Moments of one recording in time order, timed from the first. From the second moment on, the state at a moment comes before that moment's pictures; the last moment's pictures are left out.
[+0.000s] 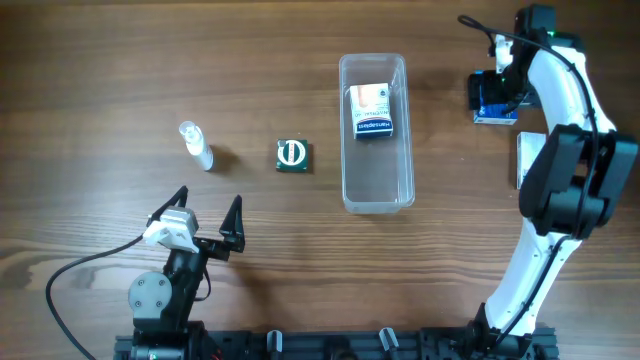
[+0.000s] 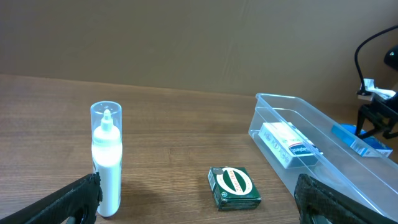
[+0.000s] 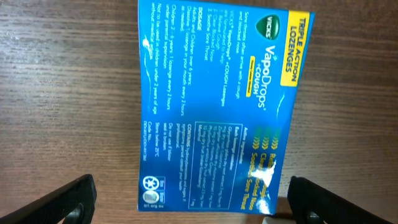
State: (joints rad) left arm -0.02 0.01 0.01 -0.05 0.22 -0.19; right arm -0.16 2.25 1.86 -0.97 0.06 -0.19
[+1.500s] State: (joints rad) left arm -0.02 0.01 0.01 -0.05 0.22 -0.19; right arm -0.16 2.29 1.86 -0.82 0.12 -0.35
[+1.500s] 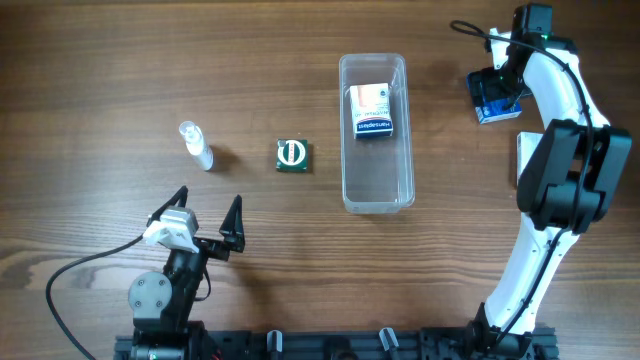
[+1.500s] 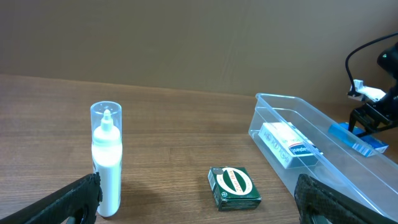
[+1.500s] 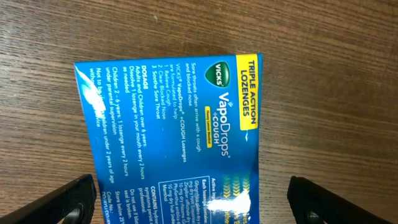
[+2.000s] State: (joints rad) left arm -0.02 0.01 0.01 -0.05 0.22 -0.19; right arm -0.16 2.29 1.86 -0.79 0.05 -0.37
